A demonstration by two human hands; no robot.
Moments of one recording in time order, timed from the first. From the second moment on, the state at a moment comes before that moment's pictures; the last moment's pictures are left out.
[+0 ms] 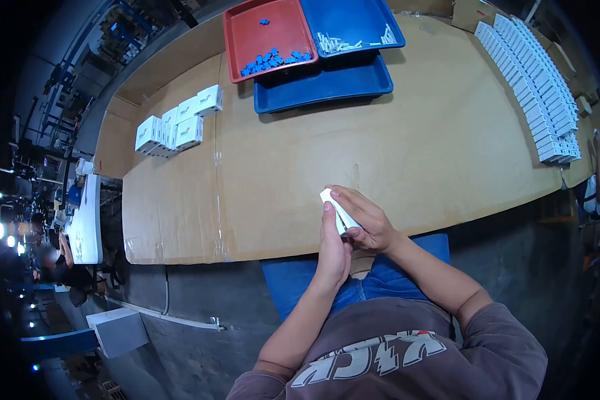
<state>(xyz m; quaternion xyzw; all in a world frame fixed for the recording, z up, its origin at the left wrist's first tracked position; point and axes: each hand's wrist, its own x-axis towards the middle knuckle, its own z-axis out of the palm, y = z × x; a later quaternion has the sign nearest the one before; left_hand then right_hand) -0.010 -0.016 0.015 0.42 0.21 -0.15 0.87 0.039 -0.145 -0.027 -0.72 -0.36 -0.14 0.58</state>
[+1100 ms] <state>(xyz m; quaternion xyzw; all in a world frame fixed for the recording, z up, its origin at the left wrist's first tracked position) -0.052 -0.017 0.025 0.67 -0.08 0.11 0.73 -0.034 -0.154 0.026 -0.76 -0.34 -0.23 0.50</state>
